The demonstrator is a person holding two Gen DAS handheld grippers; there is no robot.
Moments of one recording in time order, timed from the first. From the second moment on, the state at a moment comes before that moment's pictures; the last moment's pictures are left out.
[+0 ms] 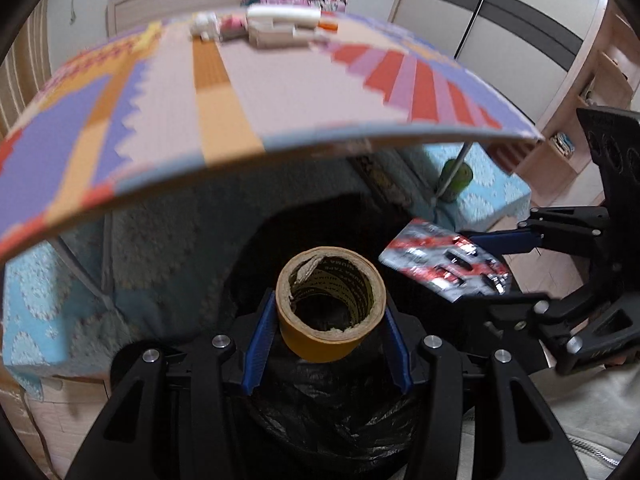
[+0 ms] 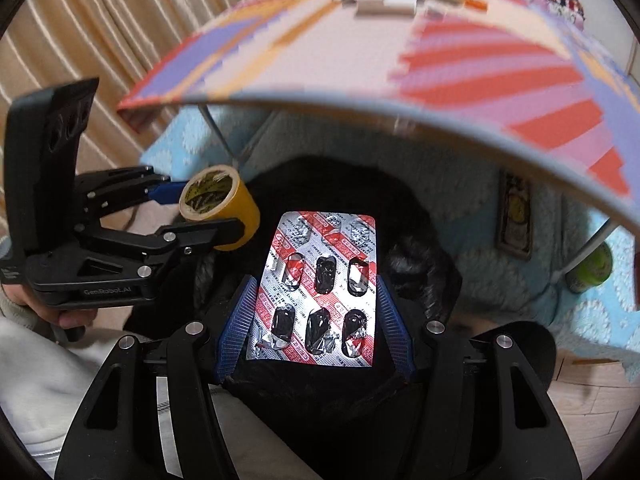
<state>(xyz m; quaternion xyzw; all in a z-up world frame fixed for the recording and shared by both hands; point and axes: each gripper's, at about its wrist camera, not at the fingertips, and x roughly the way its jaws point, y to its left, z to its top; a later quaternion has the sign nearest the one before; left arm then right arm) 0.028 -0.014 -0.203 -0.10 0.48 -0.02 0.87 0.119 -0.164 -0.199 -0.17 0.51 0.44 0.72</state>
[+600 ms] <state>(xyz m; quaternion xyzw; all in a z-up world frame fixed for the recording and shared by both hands) 0.043 -0.025 -0.269 -0.11 0.56 -0.02 0.82 0.123 -0.142 -0.284 -0.21 0.59 0.42 0.66</state>
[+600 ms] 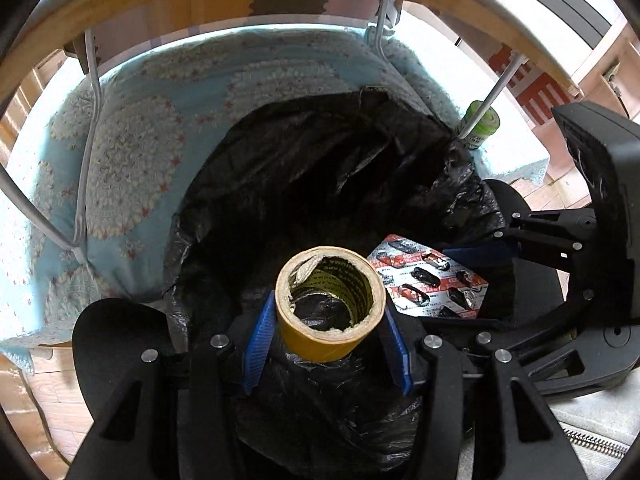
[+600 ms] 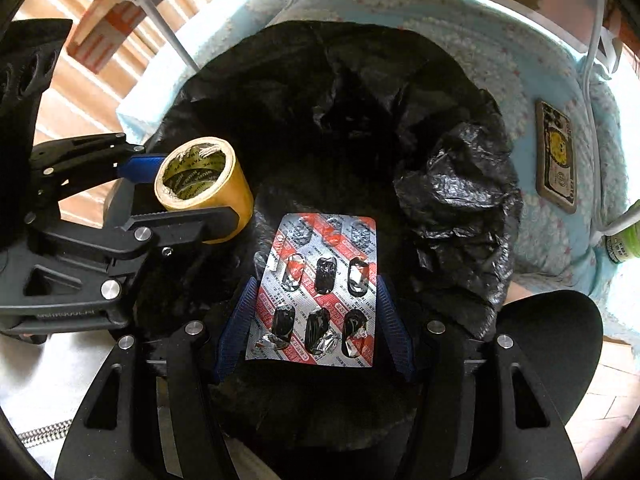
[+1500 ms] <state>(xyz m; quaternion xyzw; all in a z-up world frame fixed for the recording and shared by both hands) 0.038 -0.025 -0.241 -0.10 0.53 -0.01 0.84 0.117 -0.139 -0.260 -0.21 0.56 0.43 0.68</state>
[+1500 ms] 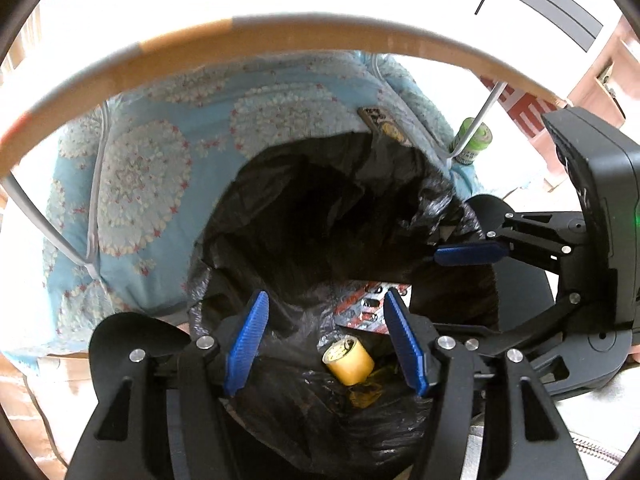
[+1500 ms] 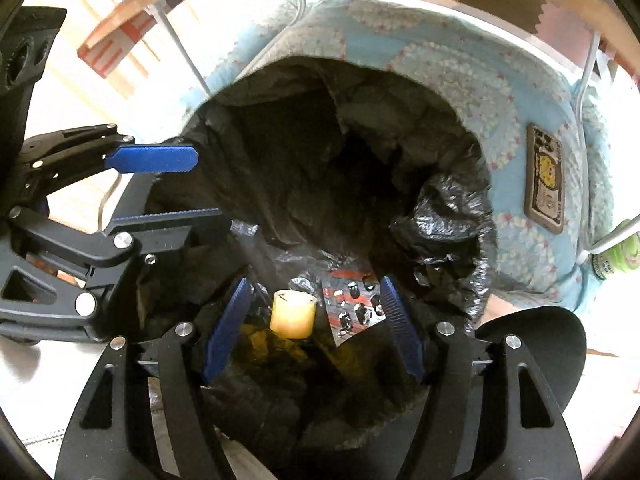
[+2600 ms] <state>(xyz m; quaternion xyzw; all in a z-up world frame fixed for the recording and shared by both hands) 0.057 -0.001 -0.099 -0.08 0.38 -0.04 0.92 0.164 -0.154 -0.121 -0.14 0.42 0.46 0.77</state>
